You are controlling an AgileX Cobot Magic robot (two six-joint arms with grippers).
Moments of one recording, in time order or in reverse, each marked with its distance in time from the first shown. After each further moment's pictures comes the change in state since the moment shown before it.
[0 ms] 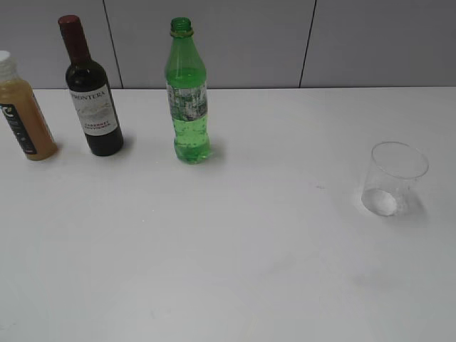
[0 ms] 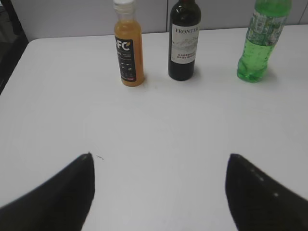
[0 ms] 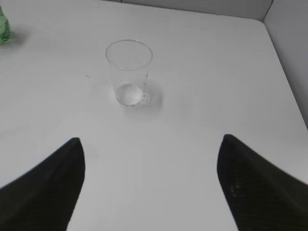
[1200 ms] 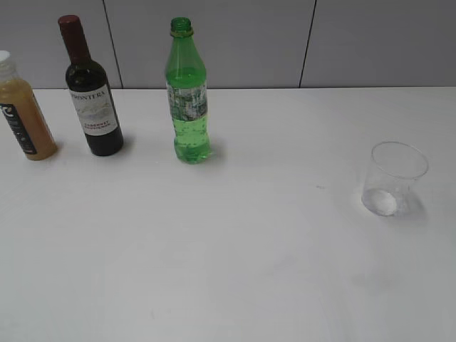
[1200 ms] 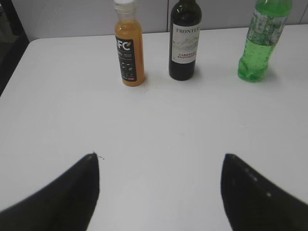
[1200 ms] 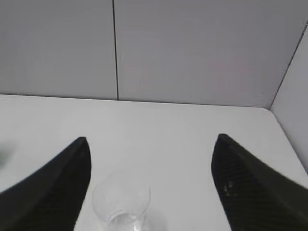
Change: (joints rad) left arm 0.000 0.000 0.000 0.005 0.000 0.000; right arm 0.000 0.733 0.026 0.168 -0.957 -0.102
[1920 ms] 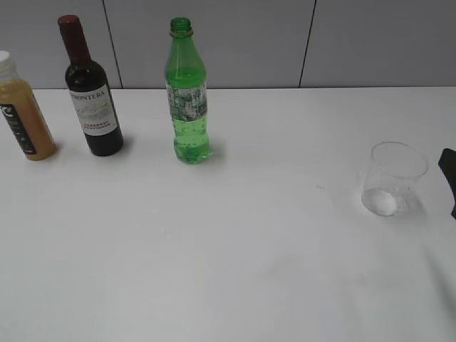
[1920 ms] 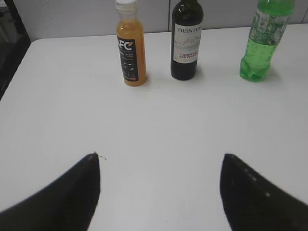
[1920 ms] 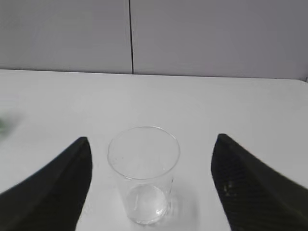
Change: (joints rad) left arm 0.000 0.000 0.000 0.004 0.000 0.000; right arm 0.159 0.307 0.345 -0.022 -0.693 0.102
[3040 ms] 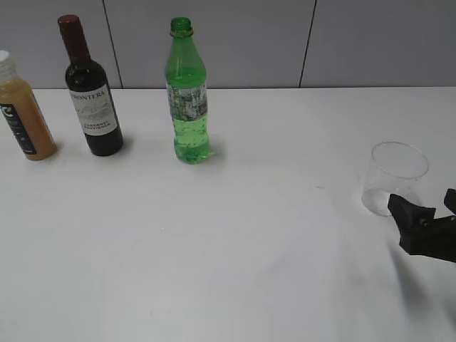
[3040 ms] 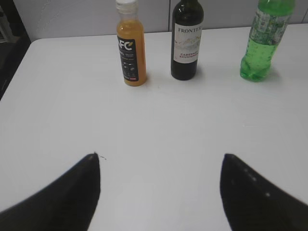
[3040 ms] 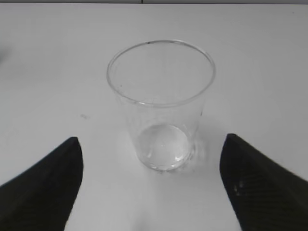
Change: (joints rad) left arm 0.000 0.000 0.000 0.001 0.000 0.000; right arm 0.000 0.632 0.012 -0.084 -0.458 0.131
